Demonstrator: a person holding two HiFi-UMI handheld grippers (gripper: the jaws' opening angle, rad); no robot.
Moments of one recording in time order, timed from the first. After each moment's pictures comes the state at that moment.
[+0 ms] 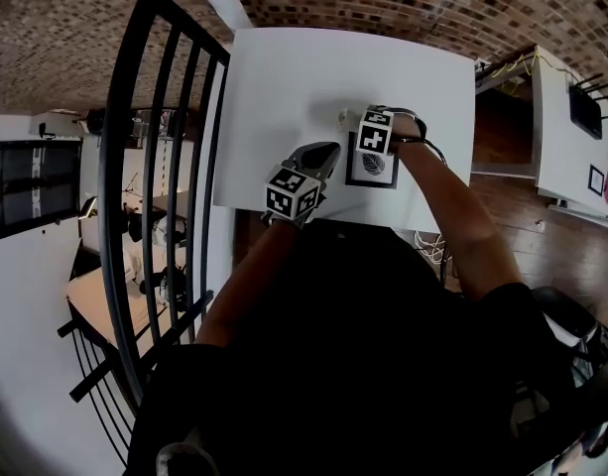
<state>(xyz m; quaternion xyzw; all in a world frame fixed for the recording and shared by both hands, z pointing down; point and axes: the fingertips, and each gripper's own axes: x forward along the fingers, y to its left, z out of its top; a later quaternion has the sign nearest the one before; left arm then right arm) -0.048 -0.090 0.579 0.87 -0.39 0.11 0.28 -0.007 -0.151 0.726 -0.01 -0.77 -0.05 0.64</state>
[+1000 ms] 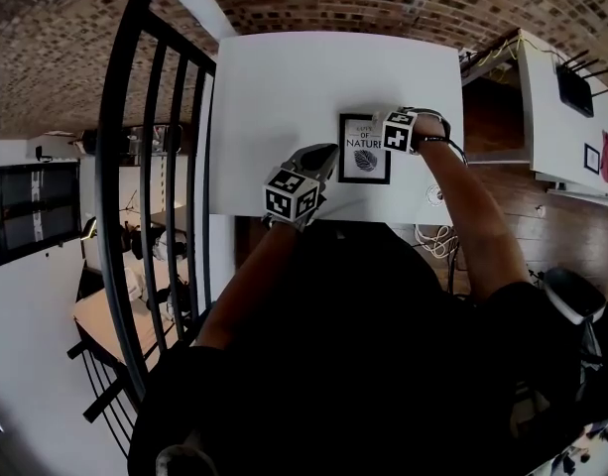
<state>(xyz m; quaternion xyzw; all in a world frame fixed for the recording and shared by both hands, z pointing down) -0.025 -0.080 0.578 0.88 -0.37 0.10 0.29 0.120 -0.152 0.748 0.02 -0.69 -0.03 0.73</state>
